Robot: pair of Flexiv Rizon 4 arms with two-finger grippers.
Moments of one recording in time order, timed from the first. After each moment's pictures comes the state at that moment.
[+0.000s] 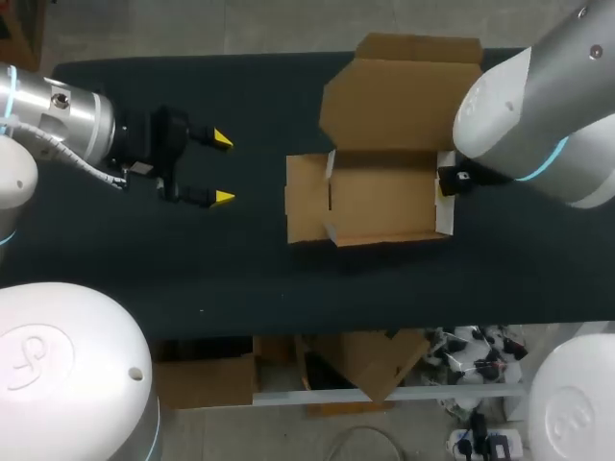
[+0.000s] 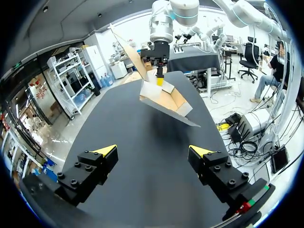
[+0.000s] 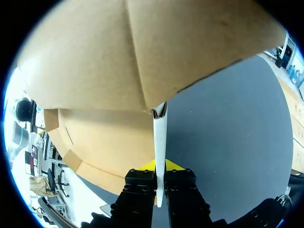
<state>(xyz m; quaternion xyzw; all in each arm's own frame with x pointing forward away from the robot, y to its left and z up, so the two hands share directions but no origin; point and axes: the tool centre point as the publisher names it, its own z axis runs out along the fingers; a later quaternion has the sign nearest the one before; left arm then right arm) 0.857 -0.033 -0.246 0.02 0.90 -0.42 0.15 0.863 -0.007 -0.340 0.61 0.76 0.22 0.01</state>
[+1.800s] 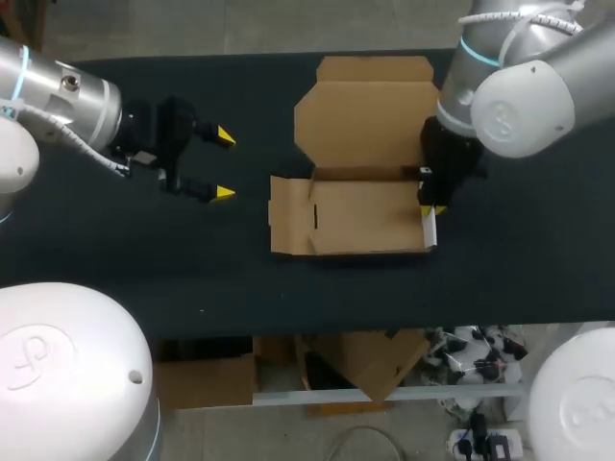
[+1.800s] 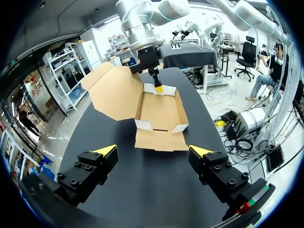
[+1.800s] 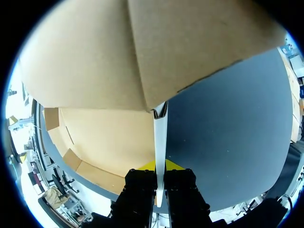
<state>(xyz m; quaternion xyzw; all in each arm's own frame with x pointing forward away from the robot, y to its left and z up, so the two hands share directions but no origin) 0.863 -0.034 -0.246 0.03 0.91 -0.40 0.12 0.856 0.012 -0.375 0.68 0.73 0.02 -0.08</state>
